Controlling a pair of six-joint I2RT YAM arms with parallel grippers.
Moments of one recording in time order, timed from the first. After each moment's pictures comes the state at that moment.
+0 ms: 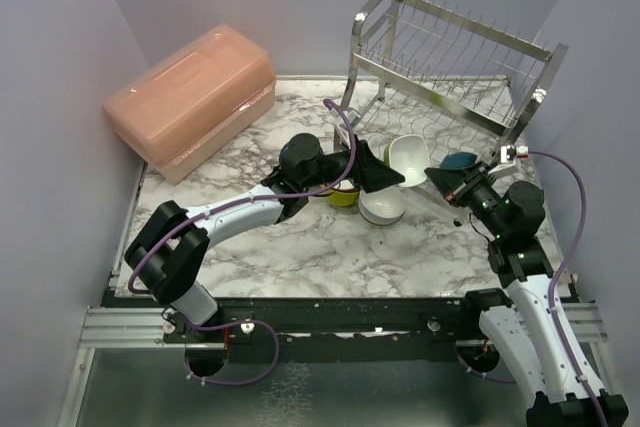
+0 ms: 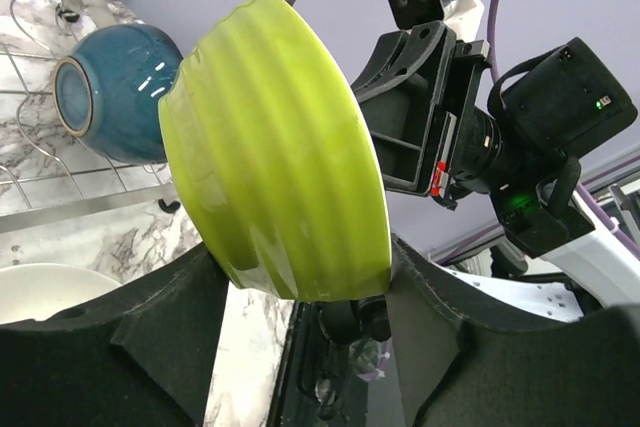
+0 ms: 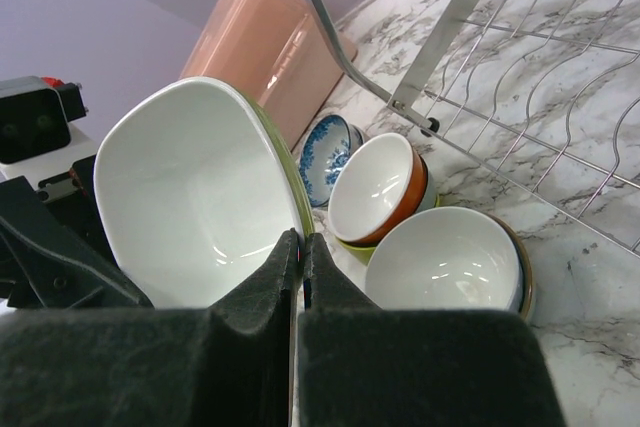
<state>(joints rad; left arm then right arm) -0.79 1.57 0.99 0.68 0.58 -0.82 0.10 0.58 0.52 0.01 -0.37 0.86</state>
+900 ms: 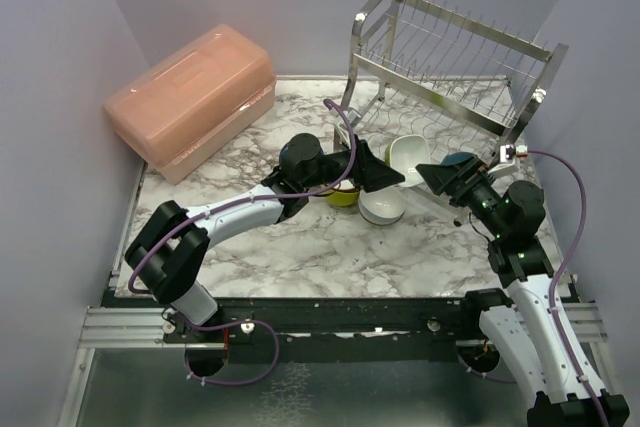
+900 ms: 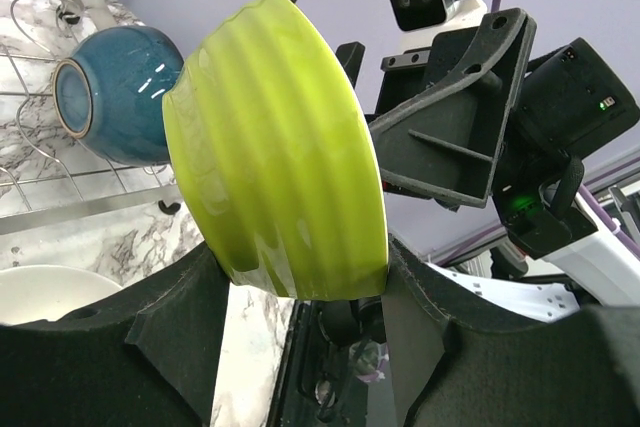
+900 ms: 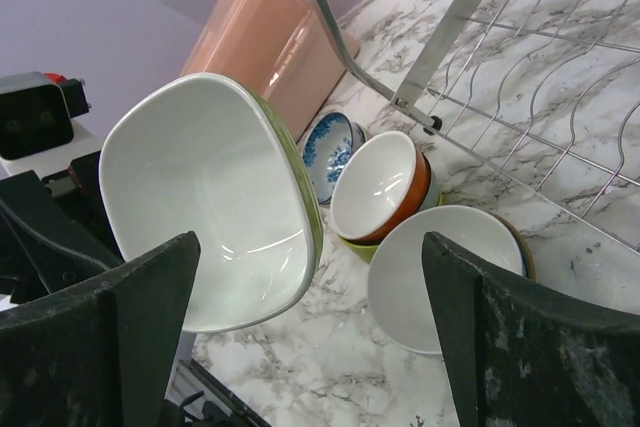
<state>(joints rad) -0.79 1.58 0.99 0.68 0.57 -0.81 0.10 0.59 0.53 0.00 -0.37 0.85</state>
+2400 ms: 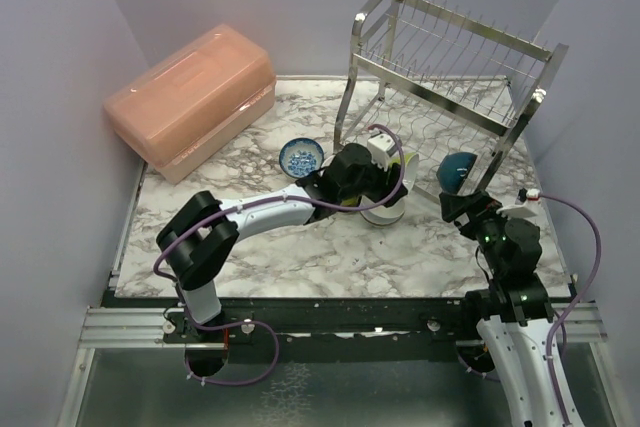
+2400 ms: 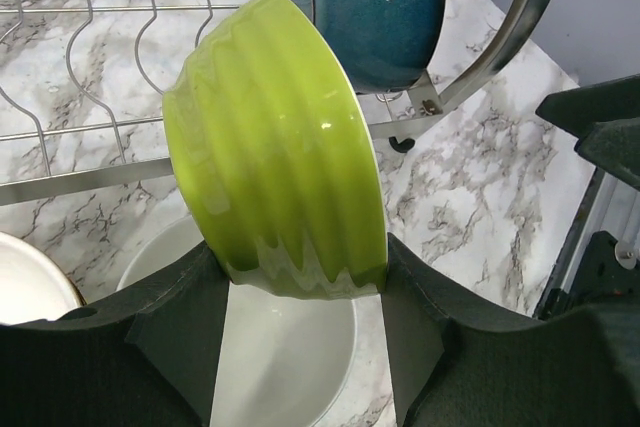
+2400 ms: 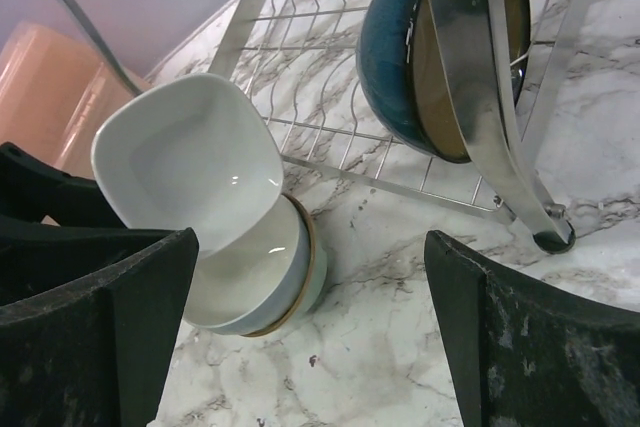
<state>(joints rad) -0.93 1.74 1.17 0.24 0.12 -0.32 0.10 0.22 0.38 -0.36 0.02 0.67</state>
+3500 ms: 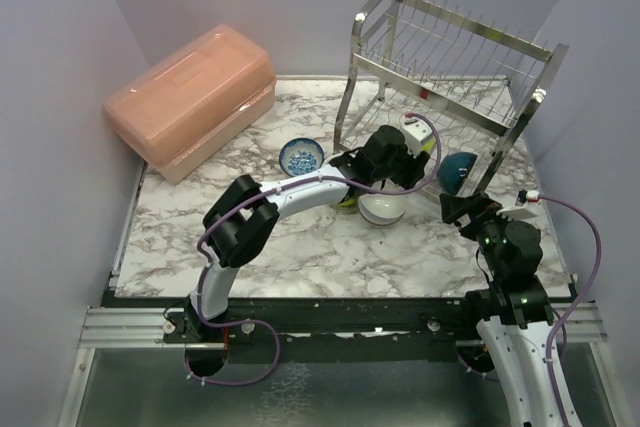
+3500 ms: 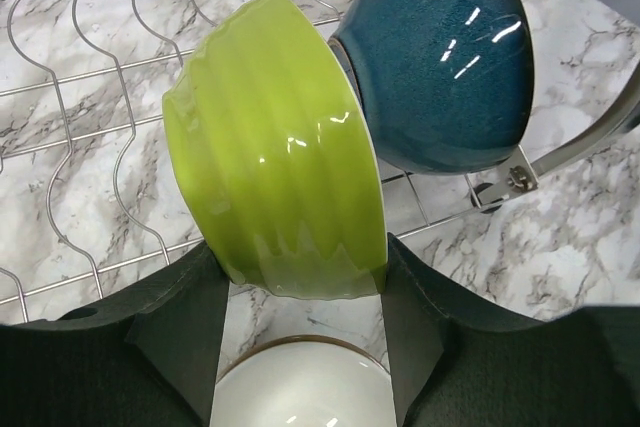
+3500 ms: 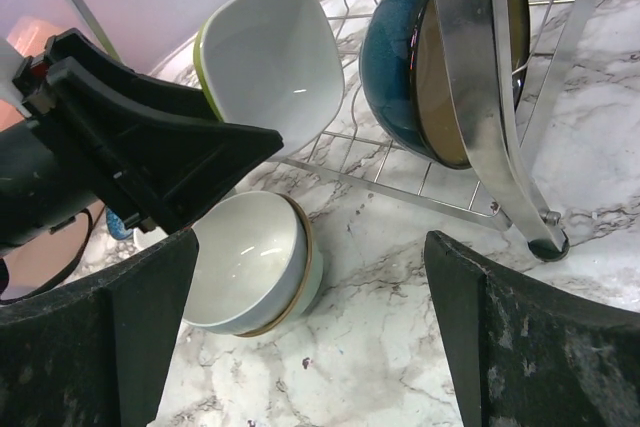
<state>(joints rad) -0.94 2.02 1.56 0.08 0.06 -0.11 0.10 0.19 0.36 -0.36 0.03 0.64</state>
